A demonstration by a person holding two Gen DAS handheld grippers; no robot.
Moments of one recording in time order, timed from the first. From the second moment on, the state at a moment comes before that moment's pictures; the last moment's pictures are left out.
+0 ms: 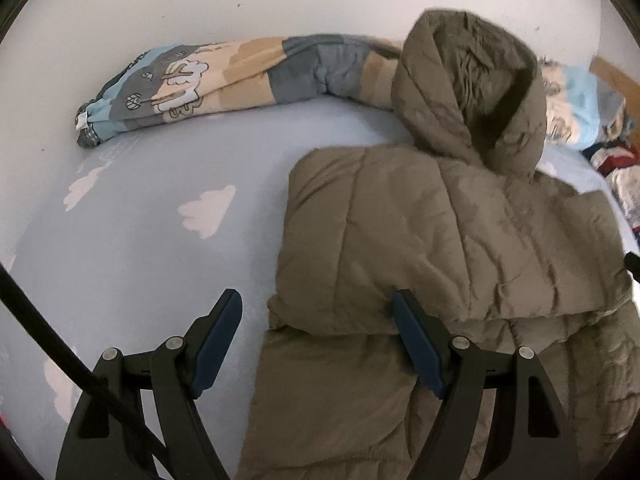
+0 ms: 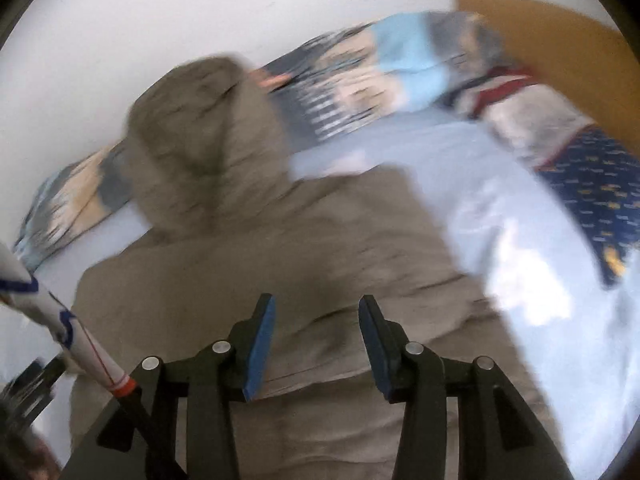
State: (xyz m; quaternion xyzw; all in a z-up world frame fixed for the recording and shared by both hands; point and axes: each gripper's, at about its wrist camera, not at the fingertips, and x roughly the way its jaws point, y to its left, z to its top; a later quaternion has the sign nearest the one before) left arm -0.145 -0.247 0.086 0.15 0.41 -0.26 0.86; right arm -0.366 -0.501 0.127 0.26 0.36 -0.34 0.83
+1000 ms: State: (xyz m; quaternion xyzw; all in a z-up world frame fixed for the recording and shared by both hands) left arm -0.179 -0.128 0.145 0.01 0.46 -0.24 0.85; right arm -0.519 -0.513 0.149 0.38 0.37 -0.34 0.78
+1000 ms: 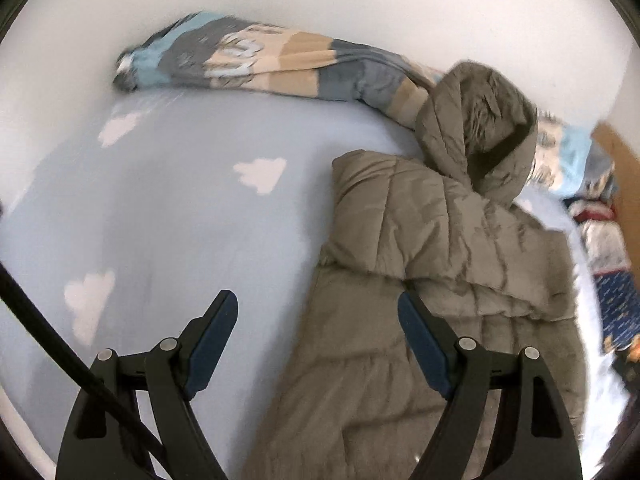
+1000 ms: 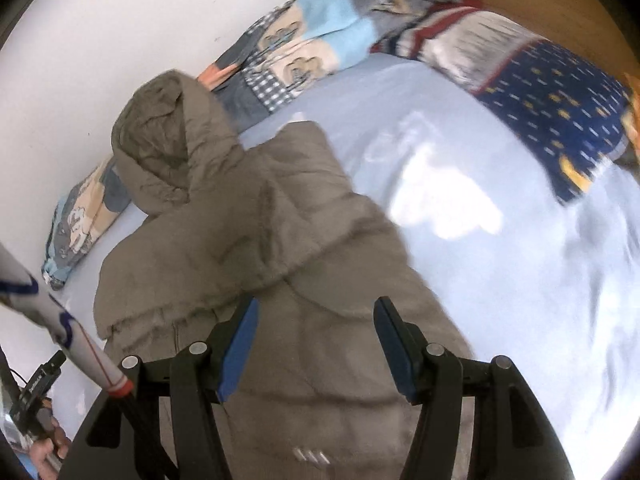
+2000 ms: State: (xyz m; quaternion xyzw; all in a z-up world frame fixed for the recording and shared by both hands) left arm -0.318 -0.036 0.031 -0.04 0.58 -0.28 0.76; right arm -0.719 -0.458 0.060 0.53 0.35 -0.28 0.72
